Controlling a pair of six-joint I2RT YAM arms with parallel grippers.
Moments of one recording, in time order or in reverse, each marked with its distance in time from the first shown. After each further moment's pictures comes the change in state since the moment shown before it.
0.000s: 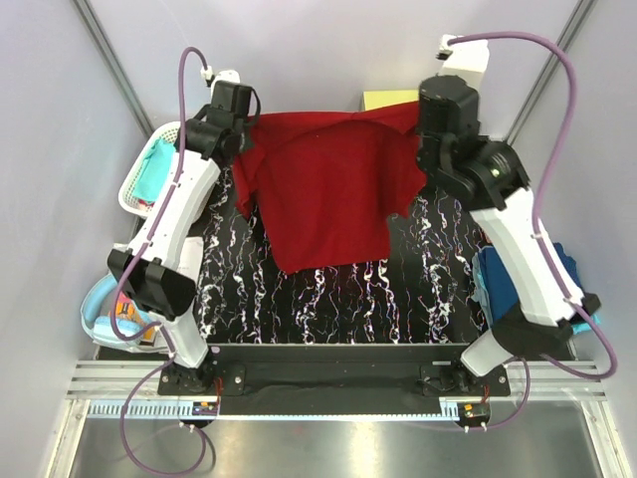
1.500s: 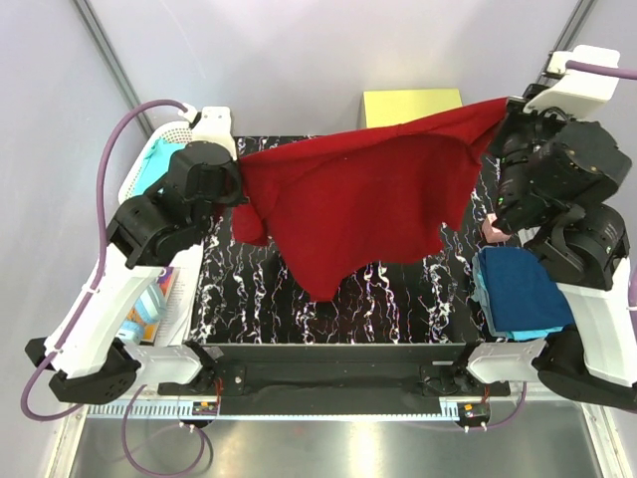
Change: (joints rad) left arm -0.393 -0.537 -0.239 -0.103 -0.114 0.009; right arm 0.190 -0.286 -0.050 0.196 0.203 -0.307
